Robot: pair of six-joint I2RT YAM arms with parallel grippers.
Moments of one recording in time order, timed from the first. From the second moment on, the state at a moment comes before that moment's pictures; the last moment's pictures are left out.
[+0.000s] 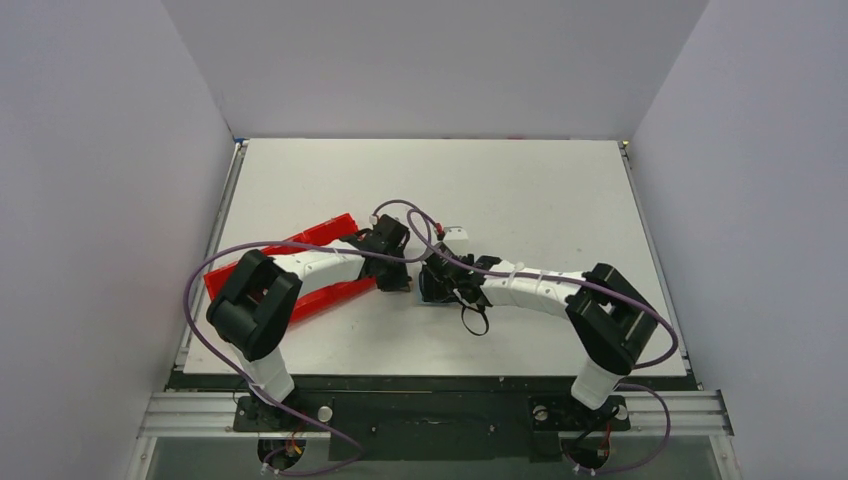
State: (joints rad) left arm -0.65 1.75 1.02 -0.36 0.02 -0.81; right arm 0.88 1.67 1.00 -0.35 0.31 0.70
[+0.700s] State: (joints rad) left arm -0.65 1.75 1.01 -0.36 0.00 -0.83; right arm 0.89 1.77 1.03 -0.29 0.33 0.69
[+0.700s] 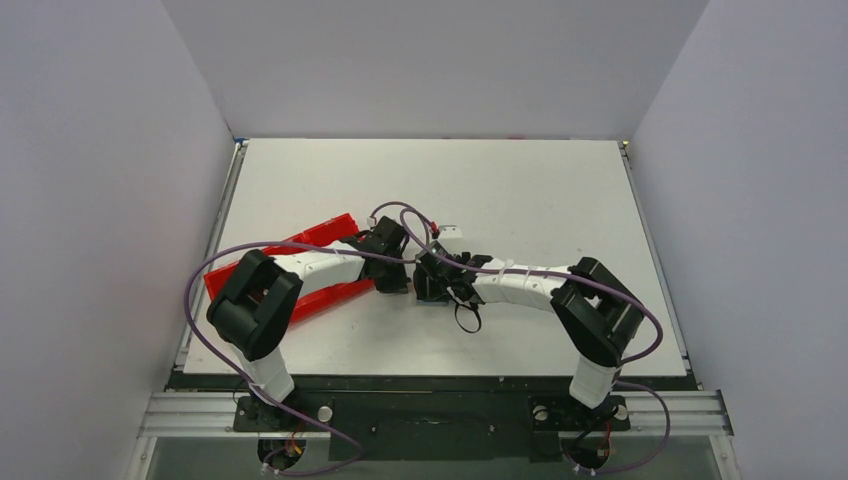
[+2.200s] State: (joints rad) left arm -0.65 1.75 1.01 -0.36 0.01 -0.85; right arm 0.80 1.71 0.93 -0.13 0.16 0.72
